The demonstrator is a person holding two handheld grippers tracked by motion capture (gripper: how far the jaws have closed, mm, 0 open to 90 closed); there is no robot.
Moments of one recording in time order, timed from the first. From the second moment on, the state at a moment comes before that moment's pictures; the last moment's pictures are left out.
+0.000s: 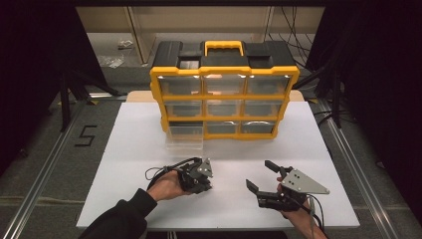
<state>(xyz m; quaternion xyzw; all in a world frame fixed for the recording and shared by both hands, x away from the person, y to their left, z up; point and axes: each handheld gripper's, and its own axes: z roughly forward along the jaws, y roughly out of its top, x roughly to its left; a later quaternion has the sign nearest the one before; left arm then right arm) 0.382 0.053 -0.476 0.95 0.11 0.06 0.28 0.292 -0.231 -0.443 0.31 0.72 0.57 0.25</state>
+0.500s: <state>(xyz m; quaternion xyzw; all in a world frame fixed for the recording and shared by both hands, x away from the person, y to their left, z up) 0.379 0.063 -0.458 0.94 0.12 0.08 0.32 0.292 -0.231 -0.443 0.31 0.72 0.57 0.25</state>
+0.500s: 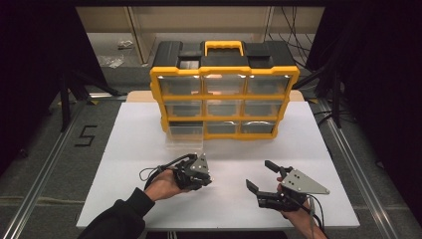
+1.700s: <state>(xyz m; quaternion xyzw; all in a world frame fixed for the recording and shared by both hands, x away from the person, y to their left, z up) 0.377 0.083 -0.435 0.88 0.16 0.14 0.42 0.292 -0.231 -0.443 0.31 0.72 0.57 0.25</state>
